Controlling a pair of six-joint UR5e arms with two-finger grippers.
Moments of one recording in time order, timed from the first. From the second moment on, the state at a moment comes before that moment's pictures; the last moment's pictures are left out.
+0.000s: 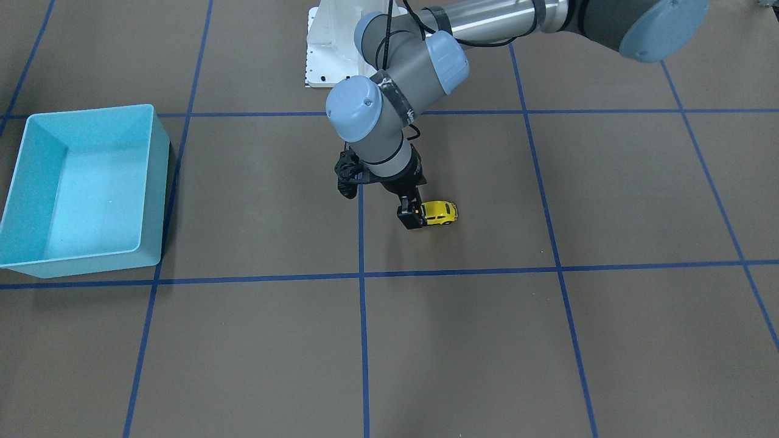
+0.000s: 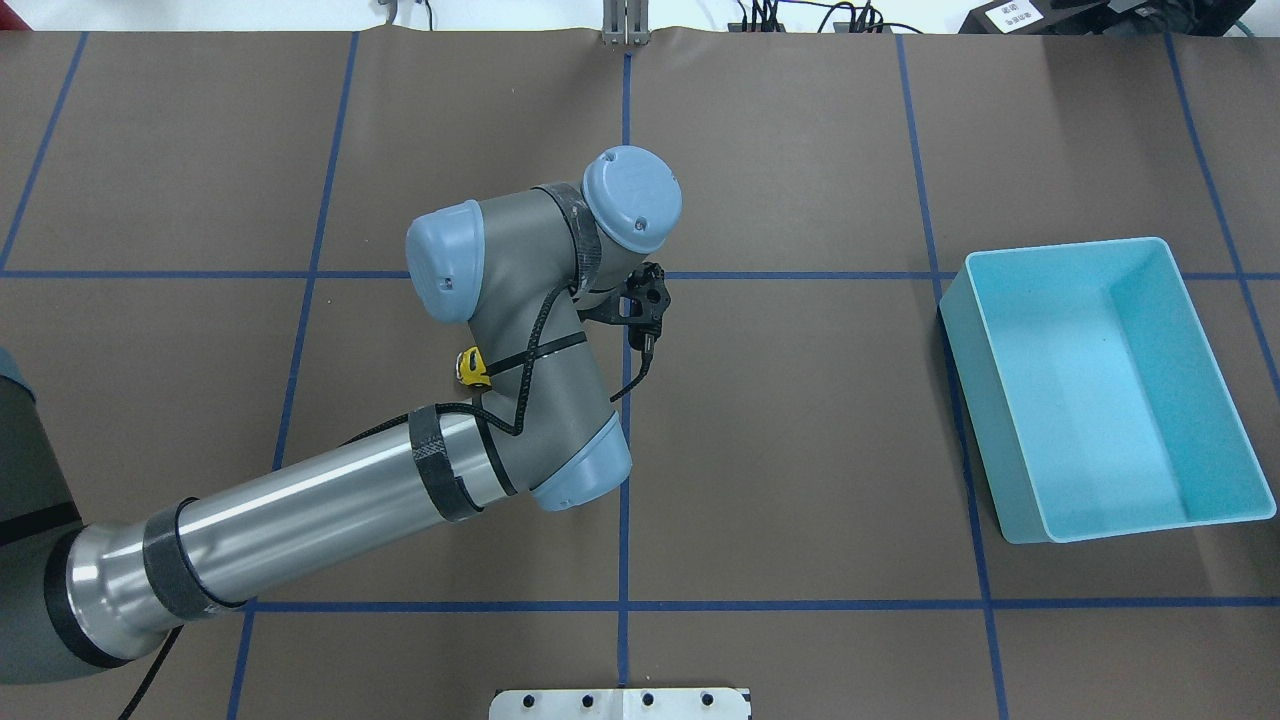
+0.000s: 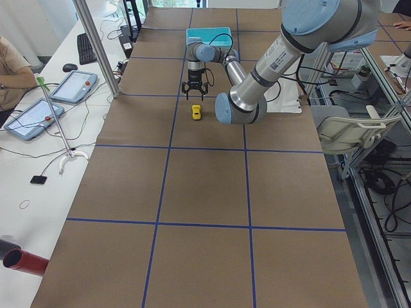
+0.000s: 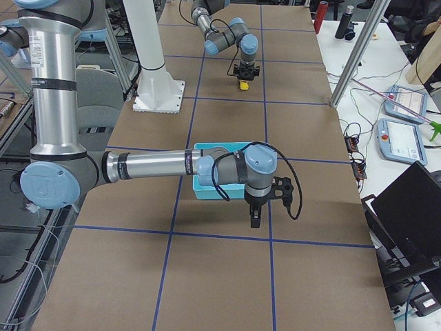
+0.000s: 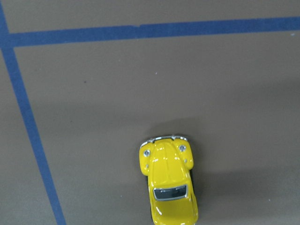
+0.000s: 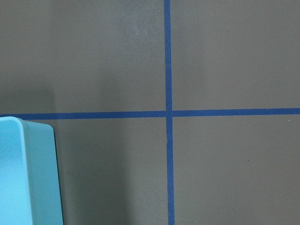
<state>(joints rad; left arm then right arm) -0.54 -2.57 -1.34 -1.15 -1.74 0.56 1.51 -1.58 1.68 -1.53 2.31 0.16</state>
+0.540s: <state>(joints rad) -0.54 -2.54 -1.30 -1.24 -1.75 0.55 1.52 -1.58 1.68 -1.53 2.31 0.16</state>
